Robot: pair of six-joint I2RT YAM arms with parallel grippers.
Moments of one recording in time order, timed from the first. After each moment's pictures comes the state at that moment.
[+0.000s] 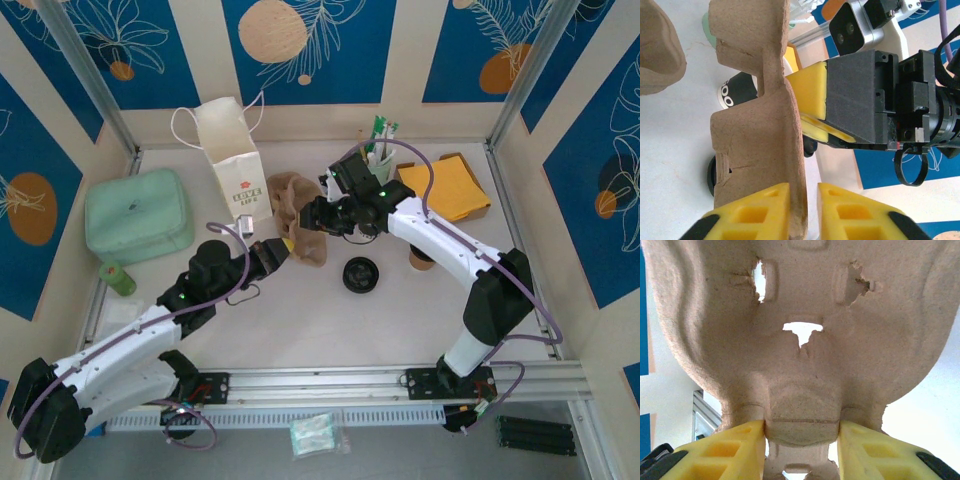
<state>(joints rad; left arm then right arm) -0.71 0.91 0.54 0.18 0.19 -1.10 0.65 1.64 1.46 -0.70 -0.39 0.71</state>
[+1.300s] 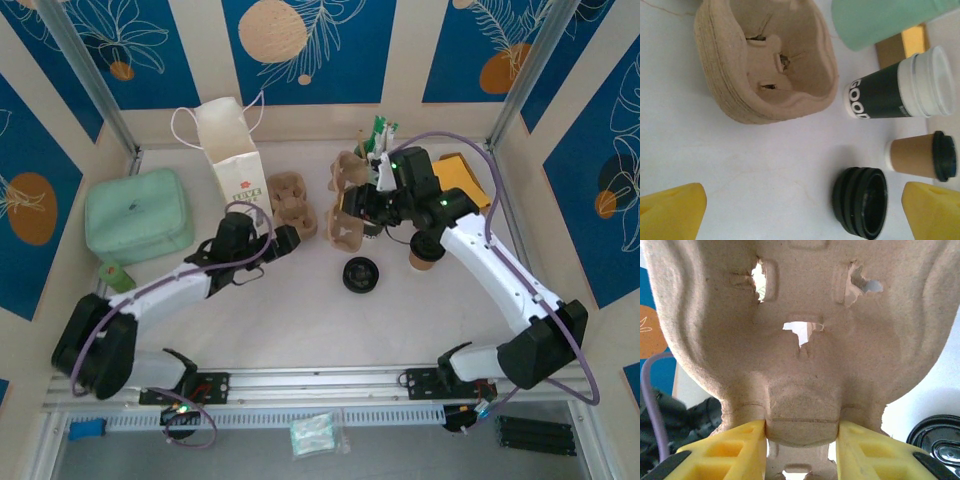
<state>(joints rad) -0.52 1.37 0.71 0.03 0.22 -0.84 0.47 1.33 1.32 -0.71 -0.39 0.66</state>
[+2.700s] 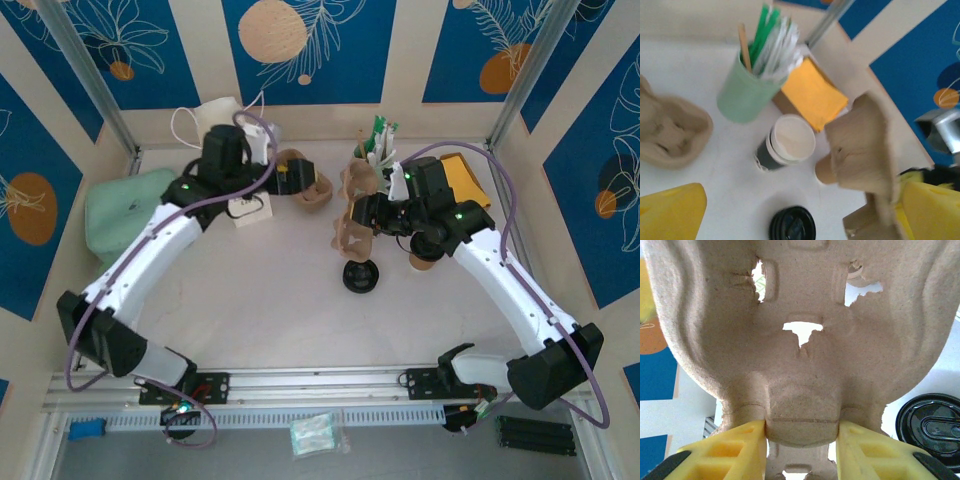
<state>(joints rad) -0.49 1.45 1.56 -0.54 0.37 -0.42 0.45 1.23 1.26 -0.74 -0.40 0.66</state>
